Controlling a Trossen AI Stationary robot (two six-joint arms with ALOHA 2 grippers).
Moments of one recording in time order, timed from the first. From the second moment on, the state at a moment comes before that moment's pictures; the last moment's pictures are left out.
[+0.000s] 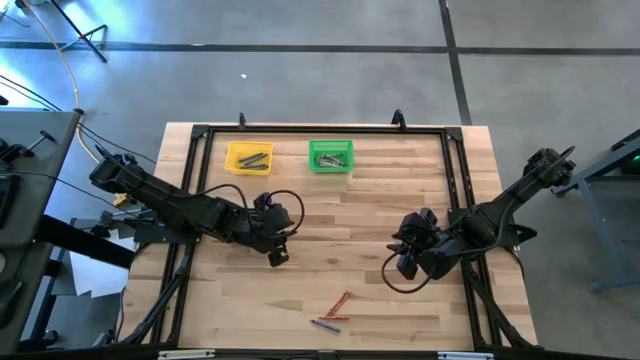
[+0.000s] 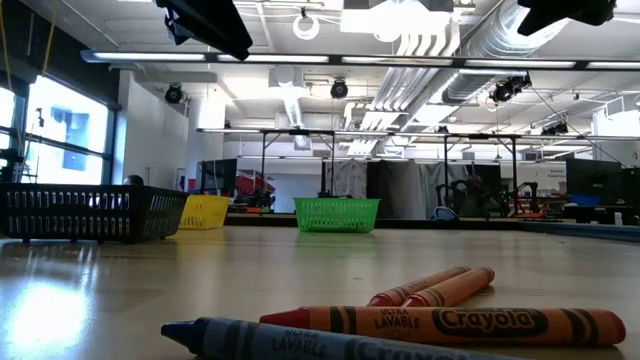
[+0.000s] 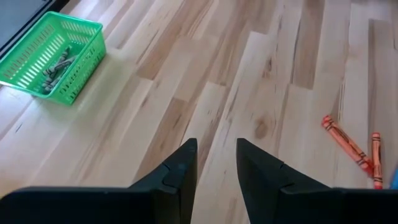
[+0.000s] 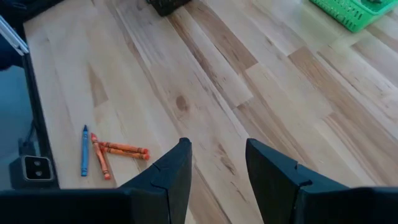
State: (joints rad) left arm -0.39 1.38 1.10 -0.60 -0.52 -0.53; right arm 0.65 1.23 1.11 -0.91 0.56 1.07
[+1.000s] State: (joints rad) left arm -0.39 1.60 1.10 -0.37 -0.24 -0.48; right arm 0.64 1.23 1.11 -0.80 0.54 1.14
